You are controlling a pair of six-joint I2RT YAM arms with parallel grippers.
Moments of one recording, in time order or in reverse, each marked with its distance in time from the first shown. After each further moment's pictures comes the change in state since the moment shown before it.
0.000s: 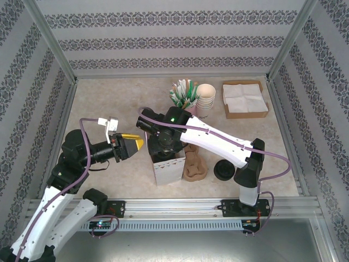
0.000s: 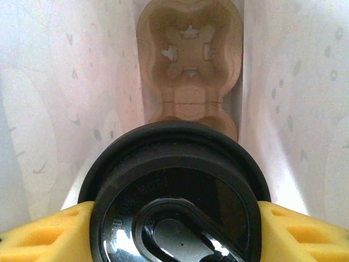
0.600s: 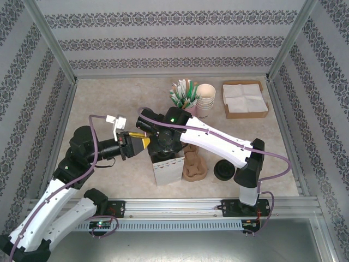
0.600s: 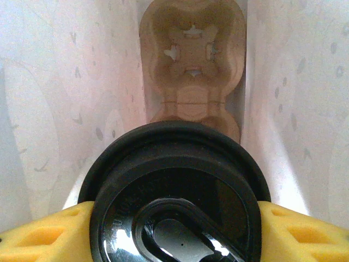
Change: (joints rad) left arm -0.093 0.073 0.000 0.075 -0.047 -0.001; right arm 0.003 0.000 -0.002 0.005 0.000 0.000
